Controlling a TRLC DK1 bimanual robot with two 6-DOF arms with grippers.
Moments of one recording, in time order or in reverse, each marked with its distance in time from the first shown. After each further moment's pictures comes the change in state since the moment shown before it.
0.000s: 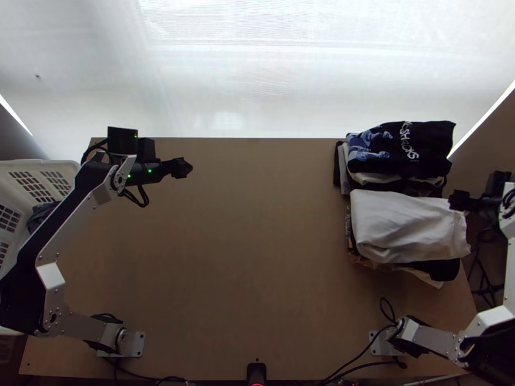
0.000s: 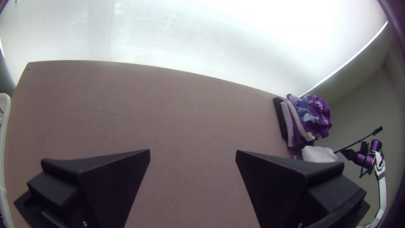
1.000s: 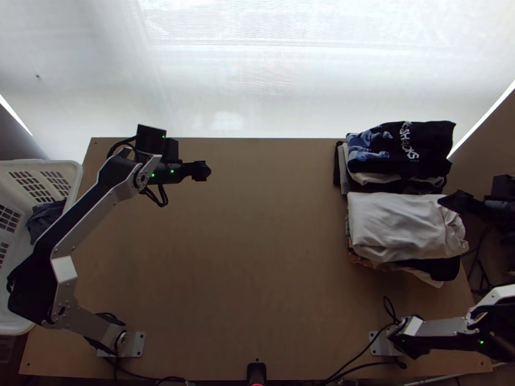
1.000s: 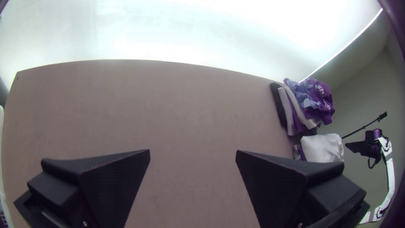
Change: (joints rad) left arm -0.134 0.071 0.082 -0.042 -0.083 -0.024; right arm -0.187 0.162 0.198 -0.449 -0.676 -0.179
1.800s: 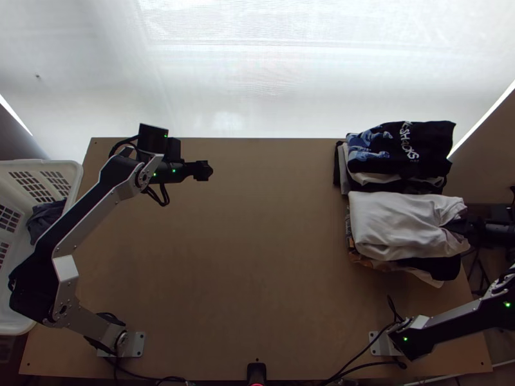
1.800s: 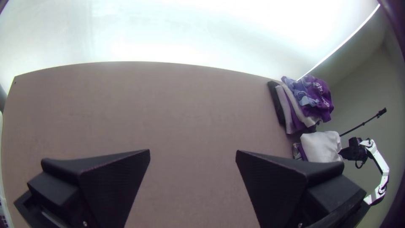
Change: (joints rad) left arm -0.011 0.008 0.015 -0.001 0.002 0.012; right arm -0.209 0.291 -0.045 -0.162 -0.156 -0.218
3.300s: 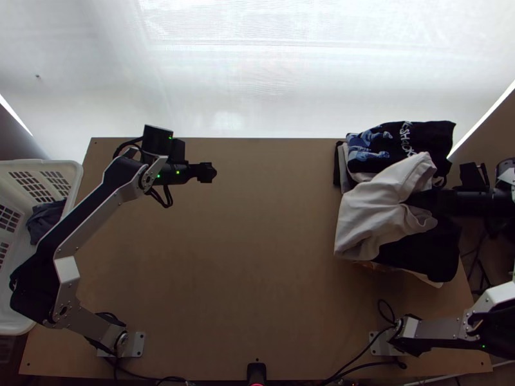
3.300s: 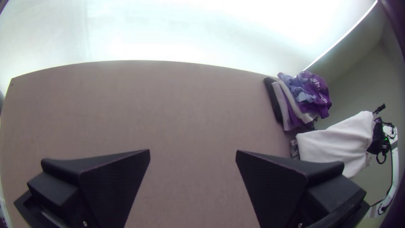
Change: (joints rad) left arm -0.028 0.000 -0.003 0.004 -0.002 -0.005; right arm 0.447 -0.301 0.165 -0.331 -0.240 0.072
